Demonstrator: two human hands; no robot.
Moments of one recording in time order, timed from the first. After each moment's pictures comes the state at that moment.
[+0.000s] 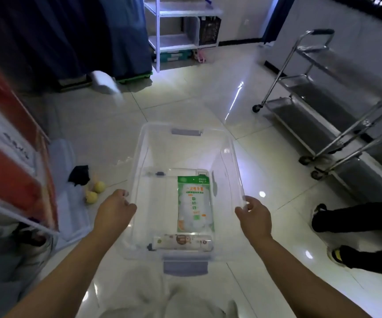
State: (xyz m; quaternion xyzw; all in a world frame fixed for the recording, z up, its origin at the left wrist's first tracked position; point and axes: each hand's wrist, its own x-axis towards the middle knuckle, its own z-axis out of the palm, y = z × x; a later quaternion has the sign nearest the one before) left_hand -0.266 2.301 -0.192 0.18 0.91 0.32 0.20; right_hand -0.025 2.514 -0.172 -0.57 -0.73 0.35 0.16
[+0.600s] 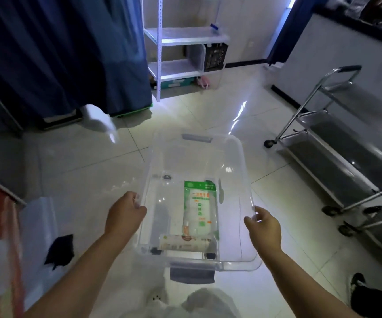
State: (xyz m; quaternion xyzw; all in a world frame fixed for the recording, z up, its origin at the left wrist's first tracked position) left_hand -0.654 2.611 -0.184 0.19 0.90 0.35 0.19; right_hand -0.401 2.815 -0.186 -0.59 -0.71 0.32 0.19
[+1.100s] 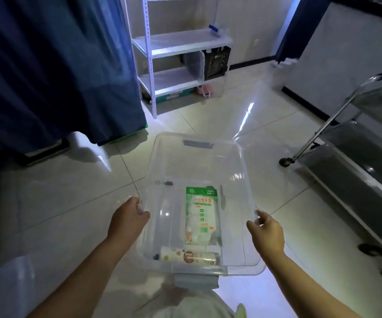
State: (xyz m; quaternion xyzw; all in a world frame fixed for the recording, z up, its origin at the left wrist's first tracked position) left_hand -0.881 2.903 -0.204 0.21 0.90 0.31 0.21; right_hand -0.624 3.103 -0.223 -0.59 -0.71 0.35 0.17
